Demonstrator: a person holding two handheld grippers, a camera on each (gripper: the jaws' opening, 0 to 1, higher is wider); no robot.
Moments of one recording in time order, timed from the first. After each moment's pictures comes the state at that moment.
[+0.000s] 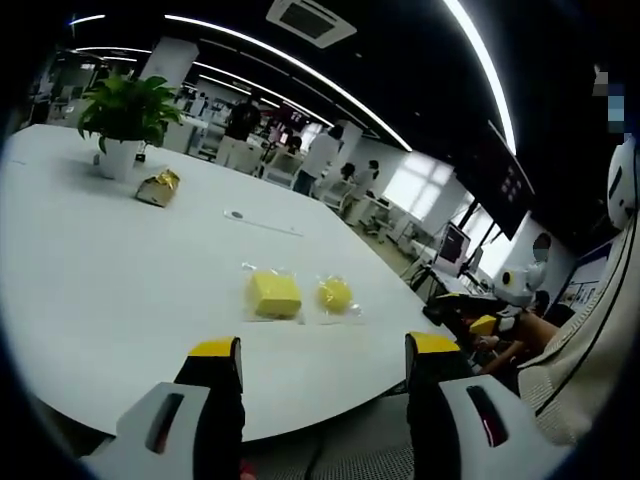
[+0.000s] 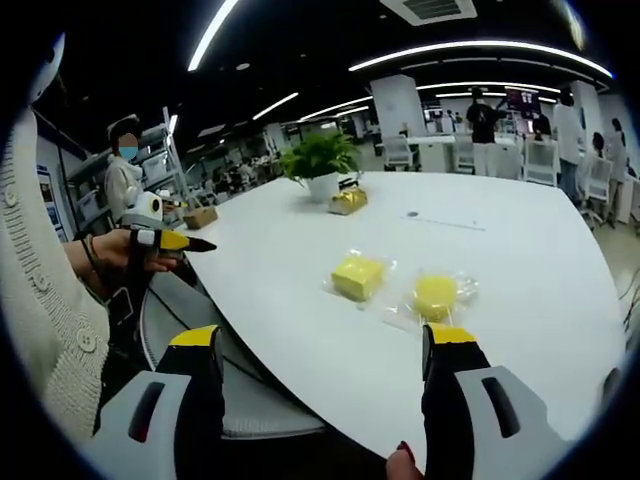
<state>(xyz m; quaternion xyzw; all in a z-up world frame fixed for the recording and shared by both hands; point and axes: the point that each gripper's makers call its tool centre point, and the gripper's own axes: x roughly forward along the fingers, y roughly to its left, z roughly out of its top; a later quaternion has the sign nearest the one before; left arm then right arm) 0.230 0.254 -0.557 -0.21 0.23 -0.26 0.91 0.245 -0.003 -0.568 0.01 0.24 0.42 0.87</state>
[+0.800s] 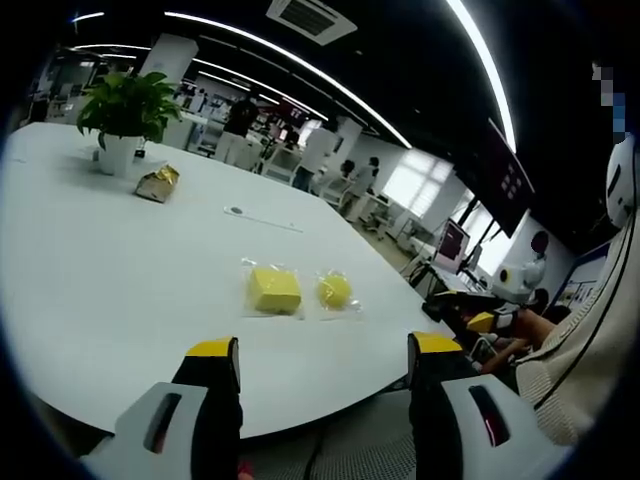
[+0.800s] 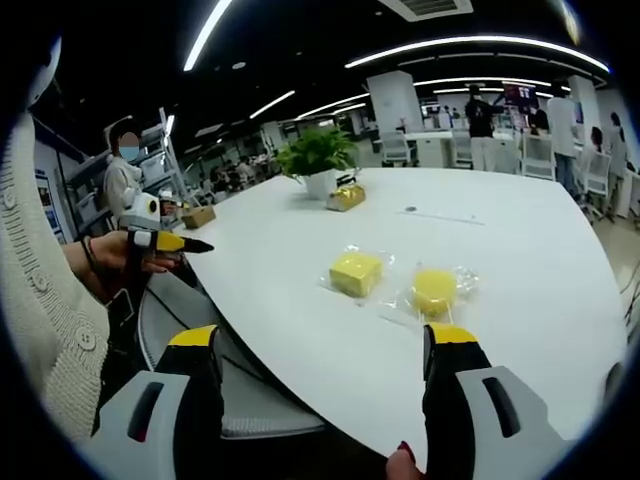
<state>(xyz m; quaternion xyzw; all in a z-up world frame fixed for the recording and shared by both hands) 0.228 0.255 -0.562 -0.21 0.24 -0.26 0.91 0.247 -0.003 -0.573 0.02 0.25 0.42 0.87</state>
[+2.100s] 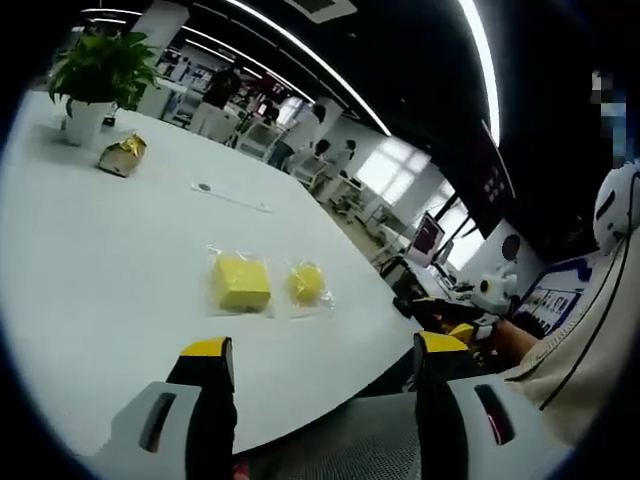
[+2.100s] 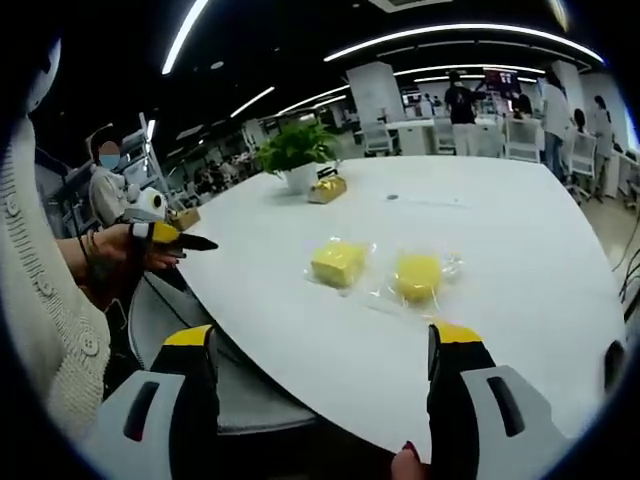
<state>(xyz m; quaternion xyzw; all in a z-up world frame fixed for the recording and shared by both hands) 0.276 0.227 -0.566 -0.26 0.28 -0.32 0.87 0.256 -0.020 -0.583 0.03 0.28 0.38 0.88</state>
